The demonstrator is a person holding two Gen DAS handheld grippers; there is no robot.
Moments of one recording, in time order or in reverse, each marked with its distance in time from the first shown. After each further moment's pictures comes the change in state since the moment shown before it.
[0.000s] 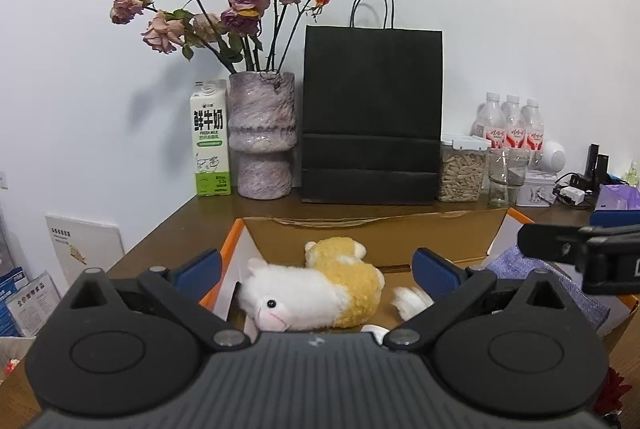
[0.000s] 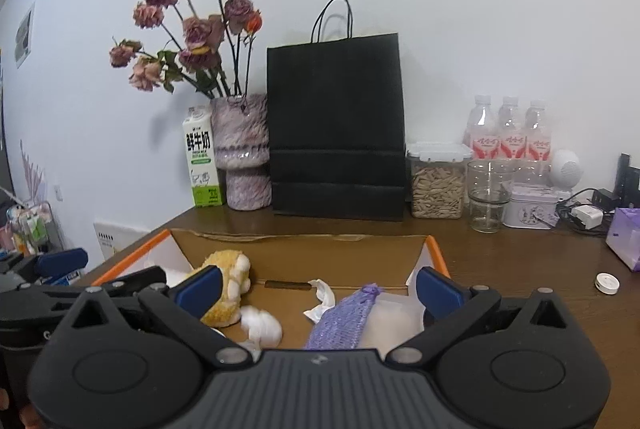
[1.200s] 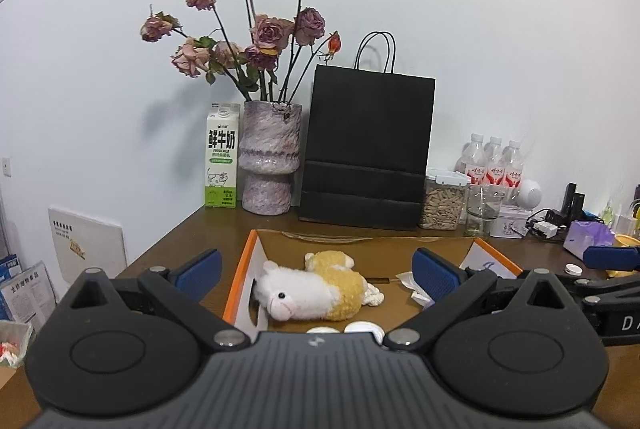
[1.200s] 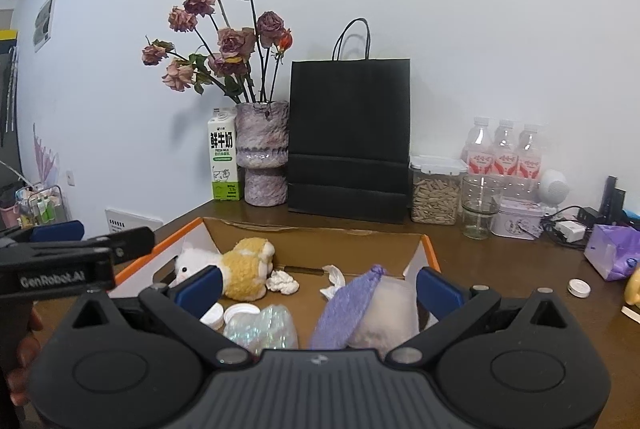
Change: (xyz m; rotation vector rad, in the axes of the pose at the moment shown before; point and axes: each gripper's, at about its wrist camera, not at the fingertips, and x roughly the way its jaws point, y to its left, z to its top) left arm -0.080 0.021 0.008 -0.086 -0.062 -0.037; right arm -0.078 0.022 -0.006 -0.071 -0.008 0.001
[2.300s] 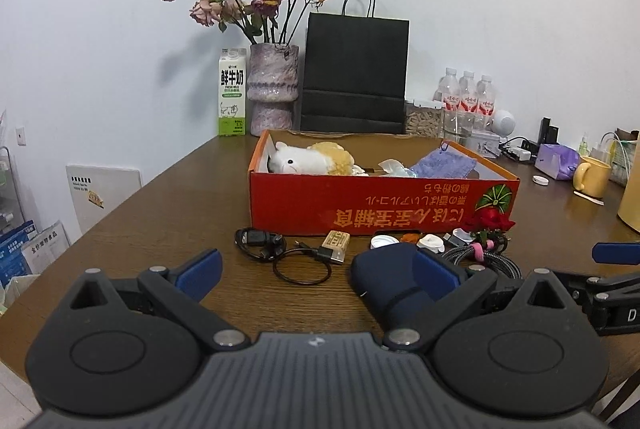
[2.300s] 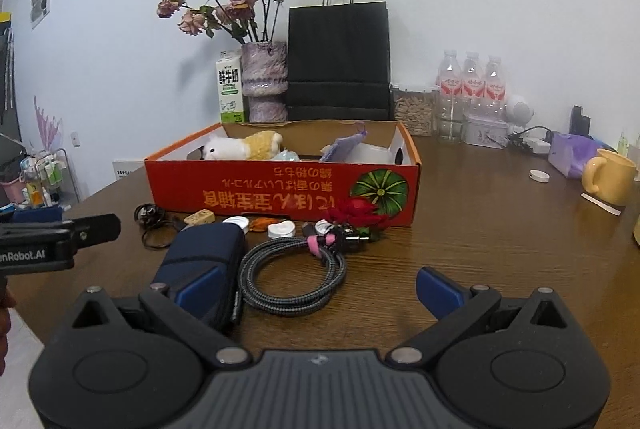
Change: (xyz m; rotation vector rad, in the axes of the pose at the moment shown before) left arm -0.120 0.002 -0.085 0.045 0.129 -0.003; right arm -0.112 0.011 -0.113 0.032 0.127 -0.014
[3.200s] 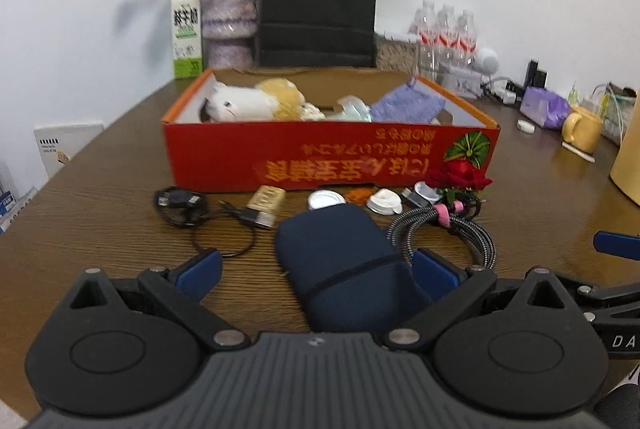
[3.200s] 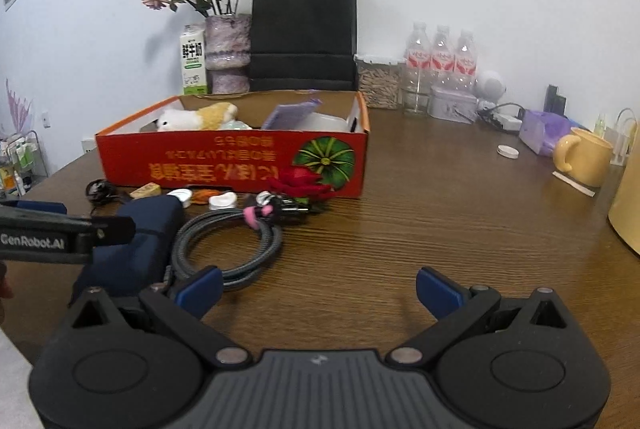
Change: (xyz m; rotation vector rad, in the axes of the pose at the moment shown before) left arm 0.058 -0.055 0.009 0.030 0.233 -0.052; right arm 0.018 -0.037 -0.006 0.014 0.084 -0.084
